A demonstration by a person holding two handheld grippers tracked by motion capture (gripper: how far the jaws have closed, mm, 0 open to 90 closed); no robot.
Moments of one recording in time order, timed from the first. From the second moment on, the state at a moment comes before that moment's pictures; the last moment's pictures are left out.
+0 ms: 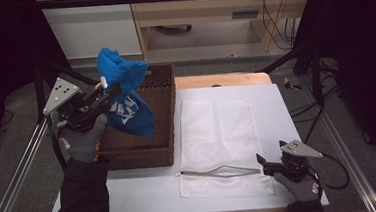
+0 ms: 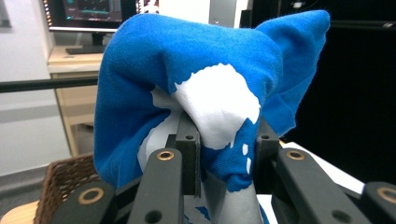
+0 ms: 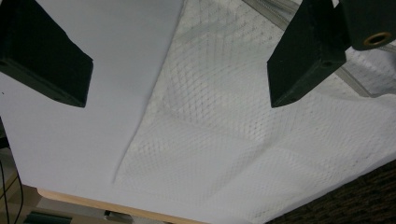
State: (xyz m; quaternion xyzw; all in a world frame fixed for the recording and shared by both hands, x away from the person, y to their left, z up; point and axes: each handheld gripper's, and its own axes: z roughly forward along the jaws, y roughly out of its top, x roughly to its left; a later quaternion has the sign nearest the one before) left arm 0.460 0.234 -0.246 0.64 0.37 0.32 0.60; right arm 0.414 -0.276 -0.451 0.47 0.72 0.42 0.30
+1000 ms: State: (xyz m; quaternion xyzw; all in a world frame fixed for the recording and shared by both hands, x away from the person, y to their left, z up) left arm 0.419 0.193 -0.185 0.63 0.30 0.32 0.64; right arm 0.413 -0.274 -0.452 0.46 0.72 0.42 0.30
